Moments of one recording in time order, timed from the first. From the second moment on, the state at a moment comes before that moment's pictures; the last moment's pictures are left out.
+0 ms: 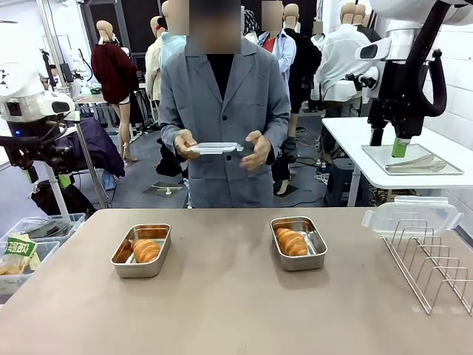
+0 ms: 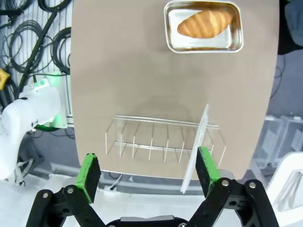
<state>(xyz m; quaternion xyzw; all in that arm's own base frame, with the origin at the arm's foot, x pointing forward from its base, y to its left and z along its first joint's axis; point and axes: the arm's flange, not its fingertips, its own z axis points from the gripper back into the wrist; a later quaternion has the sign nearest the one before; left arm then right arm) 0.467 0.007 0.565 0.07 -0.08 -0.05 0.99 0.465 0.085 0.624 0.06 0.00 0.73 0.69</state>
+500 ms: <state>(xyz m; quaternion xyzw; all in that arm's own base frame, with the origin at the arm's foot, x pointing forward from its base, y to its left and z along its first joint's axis) 0.467 0.007 0.565 0.07 -0.08 -0.05 0.99 0.464 0.088 0.627 0.06 0.00 0.73 0.68</state>
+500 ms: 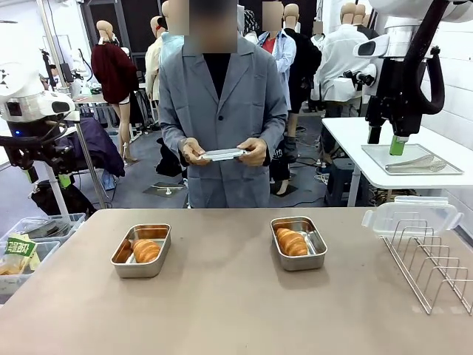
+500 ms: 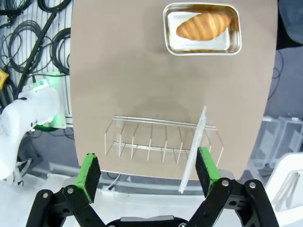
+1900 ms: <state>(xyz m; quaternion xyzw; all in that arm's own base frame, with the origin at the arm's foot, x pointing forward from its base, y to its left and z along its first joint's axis) 0.467 0.007 0.565 0.07 -0.08 -0.05 0.99 0.464 0.088 0.627 0.06 0.00 0.73 0.68</state>
